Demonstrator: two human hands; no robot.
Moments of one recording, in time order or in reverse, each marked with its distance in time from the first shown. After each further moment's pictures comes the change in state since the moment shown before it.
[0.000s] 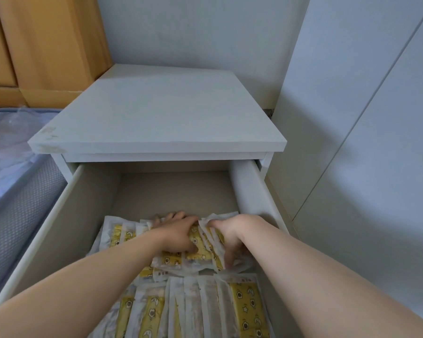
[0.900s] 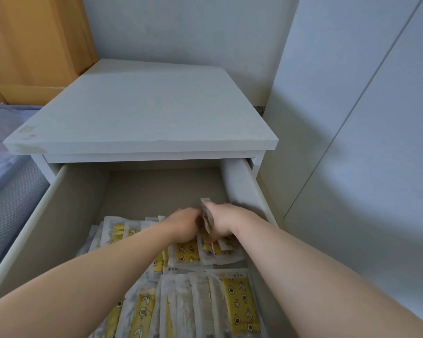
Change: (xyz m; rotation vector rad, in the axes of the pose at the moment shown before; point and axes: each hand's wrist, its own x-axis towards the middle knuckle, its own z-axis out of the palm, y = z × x) left_hand 0.008 0.035 -0.012 -0.272 0.089 0.064; right_hand 0.007 0.001 -0.008 0.261 0.190 0.039
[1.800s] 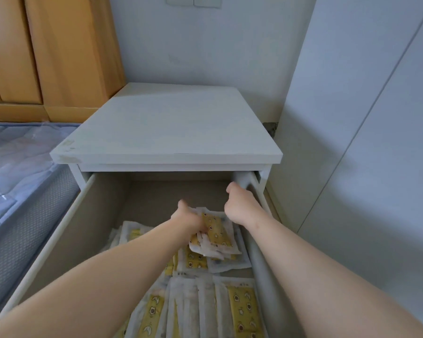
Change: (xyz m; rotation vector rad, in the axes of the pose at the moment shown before) left_hand -0.025 0.022 -0.024 -0.743 0.211 -0.483; right_hand -0.021 0.002 -0.020 0.428 0.459 -0.061
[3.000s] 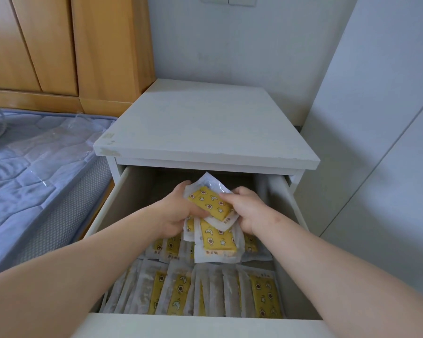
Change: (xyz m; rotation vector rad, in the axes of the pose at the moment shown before) left_hand -0.021 -0.015 -0.083 -0.495 -0.259 0.106; right_hand 0.023 -0.028 0.038 0.849 -0.180 0.250
